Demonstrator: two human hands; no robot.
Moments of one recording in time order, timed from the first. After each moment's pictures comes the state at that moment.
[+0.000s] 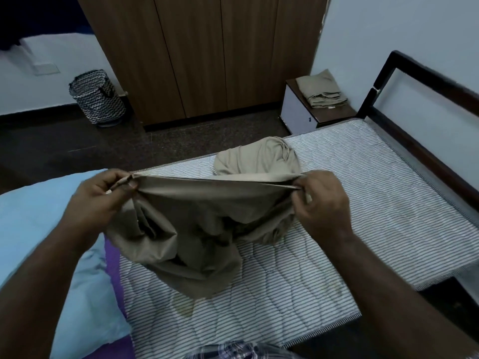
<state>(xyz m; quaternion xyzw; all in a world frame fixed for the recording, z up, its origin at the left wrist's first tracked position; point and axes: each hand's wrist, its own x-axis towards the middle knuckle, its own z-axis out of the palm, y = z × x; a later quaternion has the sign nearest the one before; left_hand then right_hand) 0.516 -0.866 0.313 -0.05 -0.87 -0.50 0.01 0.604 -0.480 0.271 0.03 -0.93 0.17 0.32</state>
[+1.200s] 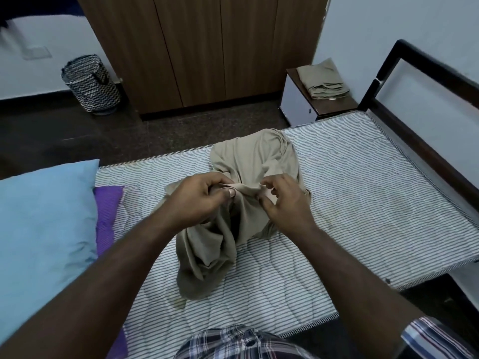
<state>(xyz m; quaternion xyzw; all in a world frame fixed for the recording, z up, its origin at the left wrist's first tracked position) 0.523 -0.717 0.290 -0.23 -0.86 -0.45 -0.13 0.577 -0.494 0.223 0.01 -0.92 0.33 0.21</state>
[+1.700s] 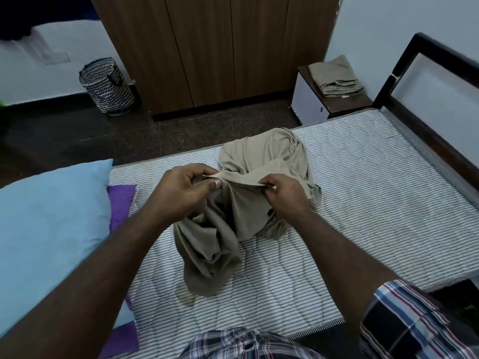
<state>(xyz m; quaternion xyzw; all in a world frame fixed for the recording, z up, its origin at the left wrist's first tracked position) 0.518 -0.742 0.304 -0.19 -0.86 -0.47 -0.05 0.533 -0.495 0.203 -0.02 -0.93 0.35 0.12</state>
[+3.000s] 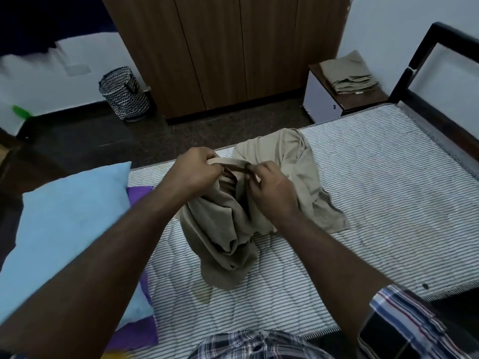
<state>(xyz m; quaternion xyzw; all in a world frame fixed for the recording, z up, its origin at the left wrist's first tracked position) 0.500 -0.731 0.336 -0.07 -0.95 -0.31 -0.08 0.538 -0.559 0.225 0.01 -0.90 0.36 0.23</state>
